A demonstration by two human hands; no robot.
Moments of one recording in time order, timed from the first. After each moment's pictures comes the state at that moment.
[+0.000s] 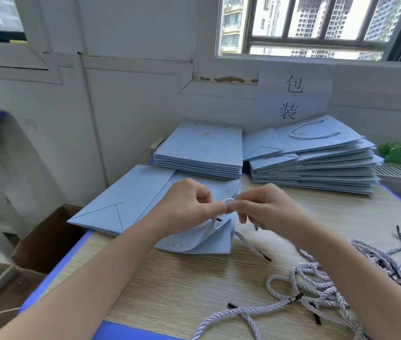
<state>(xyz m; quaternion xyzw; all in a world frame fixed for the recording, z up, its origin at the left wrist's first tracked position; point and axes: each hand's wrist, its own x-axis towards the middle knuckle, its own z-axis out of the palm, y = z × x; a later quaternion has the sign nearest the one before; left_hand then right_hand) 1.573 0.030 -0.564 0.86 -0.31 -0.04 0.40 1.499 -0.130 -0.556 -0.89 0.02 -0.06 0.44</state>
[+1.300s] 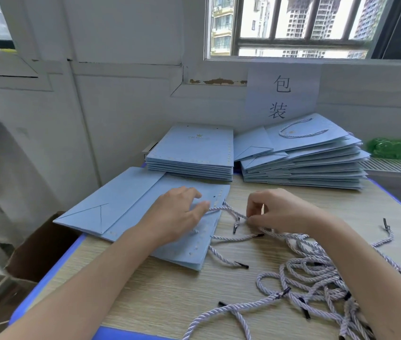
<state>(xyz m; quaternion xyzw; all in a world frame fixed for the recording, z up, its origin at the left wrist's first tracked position) 1.584 0.027 -0.582 0.92 -0.34 0.01 0.21 1.499 -0.170 -0.557 -0.99 0.01 0.01 0.15</state>
